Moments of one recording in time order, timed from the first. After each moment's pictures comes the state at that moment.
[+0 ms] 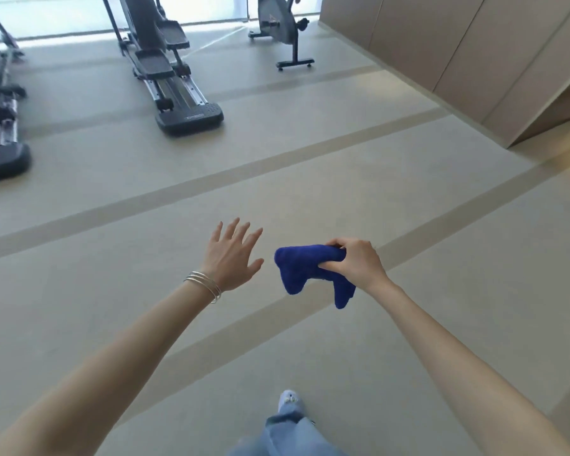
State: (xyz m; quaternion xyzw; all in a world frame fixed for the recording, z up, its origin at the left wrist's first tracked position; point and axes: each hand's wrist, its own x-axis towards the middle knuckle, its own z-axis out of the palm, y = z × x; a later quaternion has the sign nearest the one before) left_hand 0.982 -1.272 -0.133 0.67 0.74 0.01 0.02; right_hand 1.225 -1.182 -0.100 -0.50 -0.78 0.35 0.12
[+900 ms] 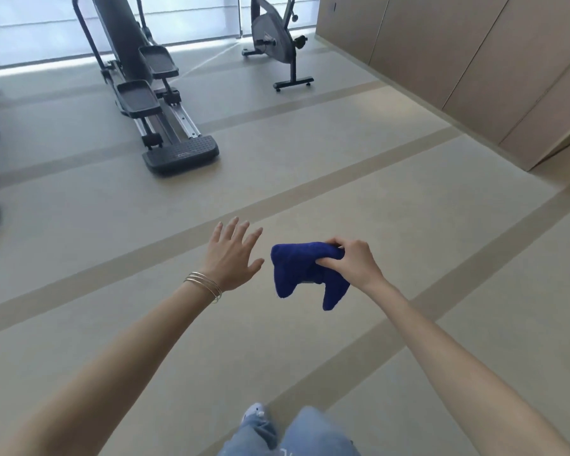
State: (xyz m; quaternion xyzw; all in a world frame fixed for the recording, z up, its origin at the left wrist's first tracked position) left_hand 0.776 -0.929 -0.123 0.68 0.73 -0.01 0.02; right_hand 1.016 -0.849 -0.099 -0.49 -0.75 0.40 0.18
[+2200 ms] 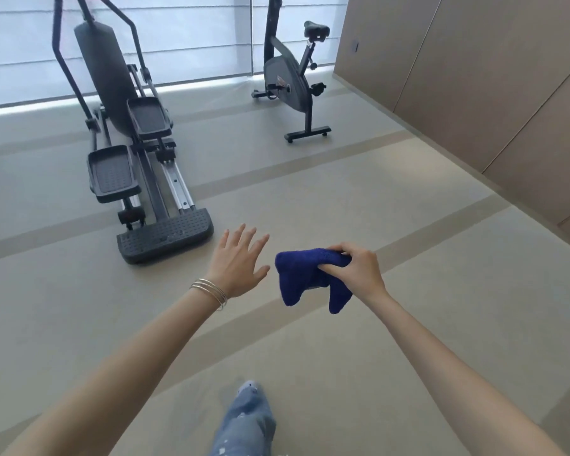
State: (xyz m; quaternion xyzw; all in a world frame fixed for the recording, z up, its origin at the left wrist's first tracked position) left_hand 0.511 -0.300 -0.118 0.68 0.73 0.00 0.01; right_hand 0.745 -0.215 -0.104 -0.47 -0.75 0.38 0.27
